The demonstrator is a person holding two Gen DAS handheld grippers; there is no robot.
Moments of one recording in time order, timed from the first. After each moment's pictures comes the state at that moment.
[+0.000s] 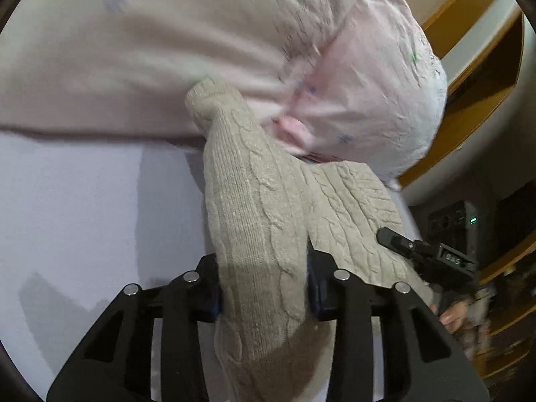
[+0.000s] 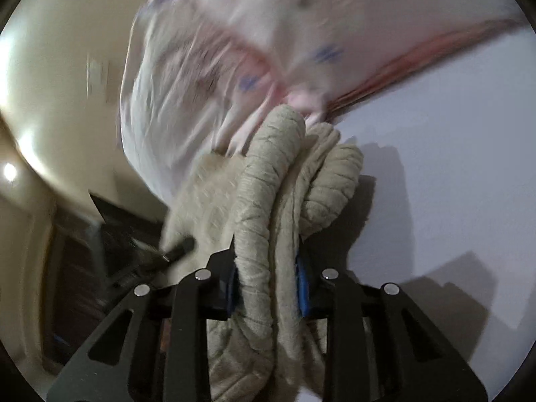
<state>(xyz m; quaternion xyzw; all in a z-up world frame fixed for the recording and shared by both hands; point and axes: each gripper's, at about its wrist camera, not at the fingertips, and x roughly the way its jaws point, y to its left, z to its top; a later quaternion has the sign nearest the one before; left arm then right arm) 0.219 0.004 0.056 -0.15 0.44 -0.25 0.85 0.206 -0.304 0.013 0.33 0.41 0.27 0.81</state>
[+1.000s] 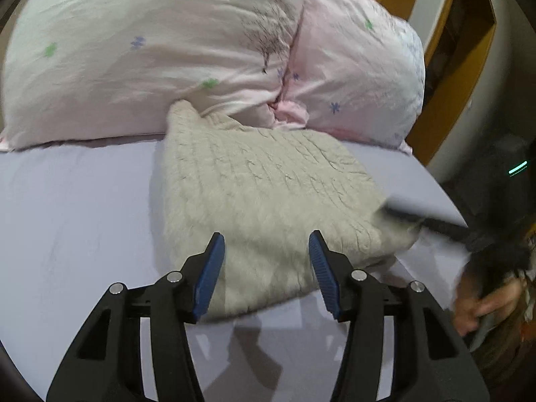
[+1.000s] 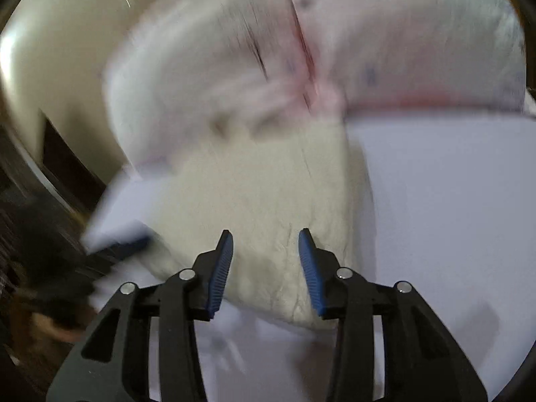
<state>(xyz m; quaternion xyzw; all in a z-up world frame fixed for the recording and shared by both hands) 0.110 -0.001 0.053 -0.05 0.38 -0.22 0.90 0.127 -0.235 0.022 0.14 0.41 0.16 0.89</state>
